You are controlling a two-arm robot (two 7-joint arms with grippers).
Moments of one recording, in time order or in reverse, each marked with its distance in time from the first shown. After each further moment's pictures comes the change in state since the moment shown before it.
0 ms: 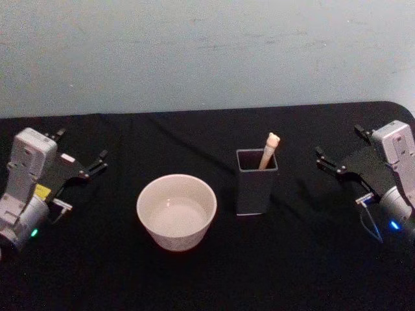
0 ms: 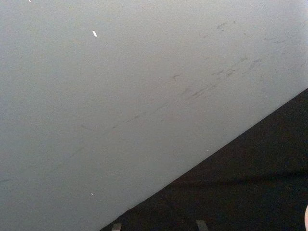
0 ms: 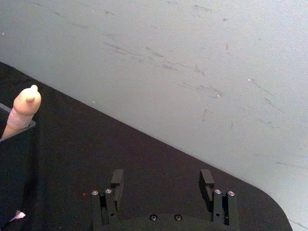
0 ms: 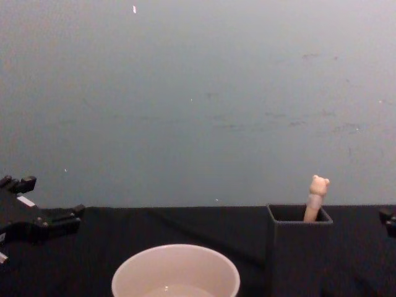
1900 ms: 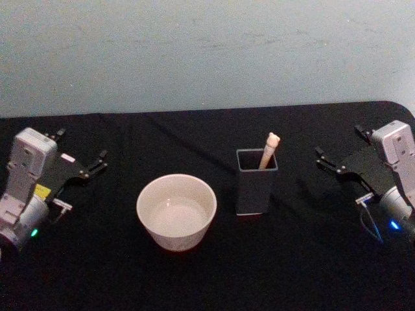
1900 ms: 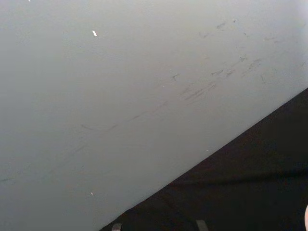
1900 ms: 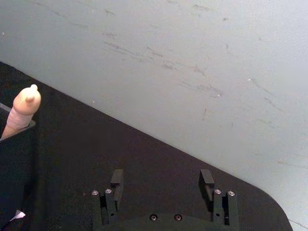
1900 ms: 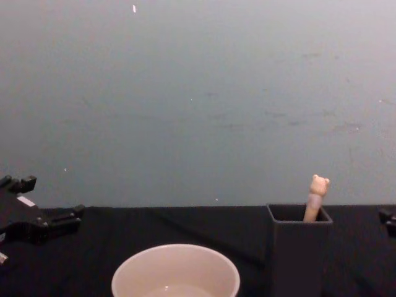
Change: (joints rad) left arm 0.000 0.000 0.000 0.000 0.000 0.000 0.000; right arm 0.000 0.000 0.000 0.000 0.000 0.000 0.000
